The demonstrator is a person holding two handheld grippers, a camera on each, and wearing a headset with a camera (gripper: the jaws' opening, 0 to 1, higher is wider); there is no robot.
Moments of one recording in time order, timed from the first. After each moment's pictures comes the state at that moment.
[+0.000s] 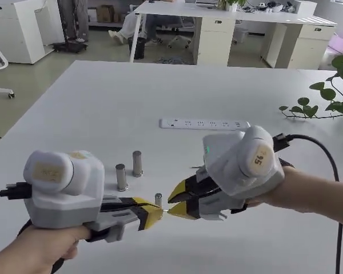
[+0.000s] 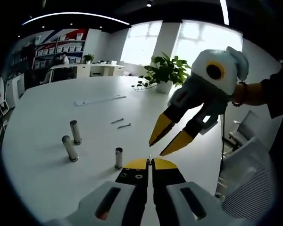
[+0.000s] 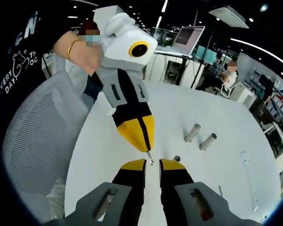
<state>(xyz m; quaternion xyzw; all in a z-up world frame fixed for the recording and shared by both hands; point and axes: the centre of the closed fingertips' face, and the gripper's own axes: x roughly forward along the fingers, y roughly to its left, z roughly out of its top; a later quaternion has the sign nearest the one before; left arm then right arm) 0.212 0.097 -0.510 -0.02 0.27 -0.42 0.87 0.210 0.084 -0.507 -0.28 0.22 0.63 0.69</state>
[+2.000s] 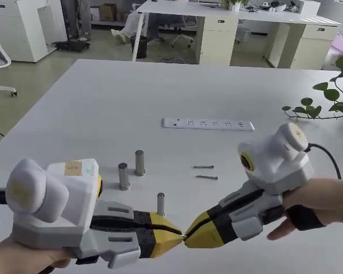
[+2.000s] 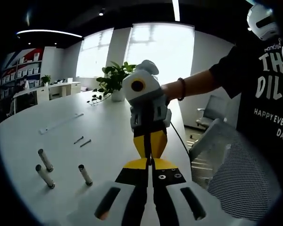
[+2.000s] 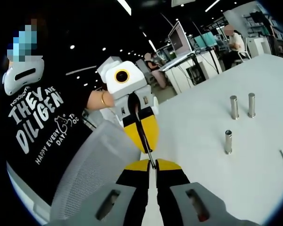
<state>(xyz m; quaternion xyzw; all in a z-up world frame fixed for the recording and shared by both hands) 0.154 0.065 -0.483 0.03 0.18 -0.60 0.78 0.141 0.068 -0.499 0.00 0.34 0.74 0.58</state>
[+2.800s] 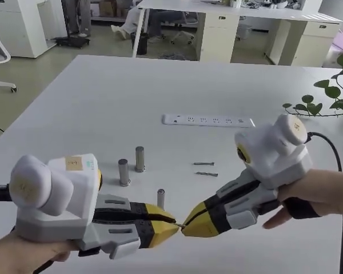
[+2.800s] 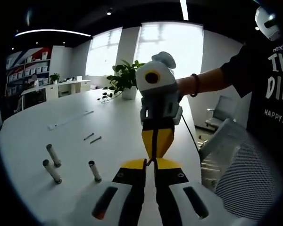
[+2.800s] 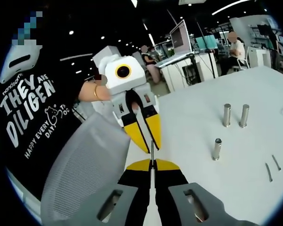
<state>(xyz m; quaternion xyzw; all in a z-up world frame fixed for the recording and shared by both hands) 0.171 0.073 -0.490 0.03 0.19 -0.56 0.81 0.155 0.073 -0.501 -0.08 0.32 0.72 0.61</state>
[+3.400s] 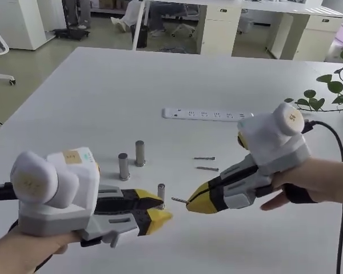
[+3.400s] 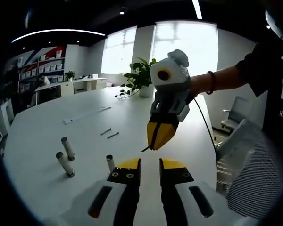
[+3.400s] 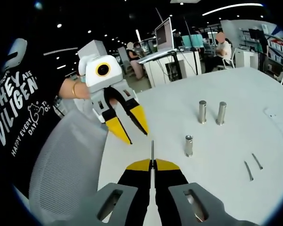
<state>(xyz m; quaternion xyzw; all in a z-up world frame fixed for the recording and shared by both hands) 0.198 0.089 -0.506 0.04 0.20 -0.48 0.85 0.201 0.063 -0.522 -0.13 0.32 0.67 0.66</state>
